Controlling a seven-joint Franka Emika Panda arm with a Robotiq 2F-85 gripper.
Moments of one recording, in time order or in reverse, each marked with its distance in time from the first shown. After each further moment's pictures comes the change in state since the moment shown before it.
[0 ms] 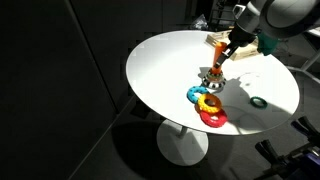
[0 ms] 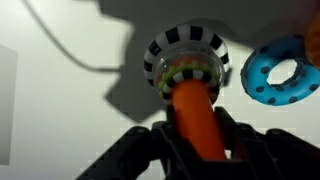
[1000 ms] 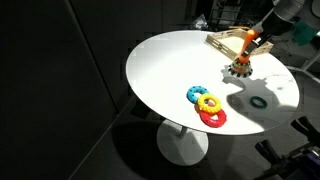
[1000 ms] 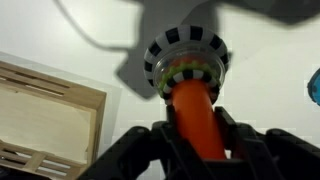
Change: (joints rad) arm -0.046 -0.173 -0.142 -0.175 -0.093 0.061 0.088
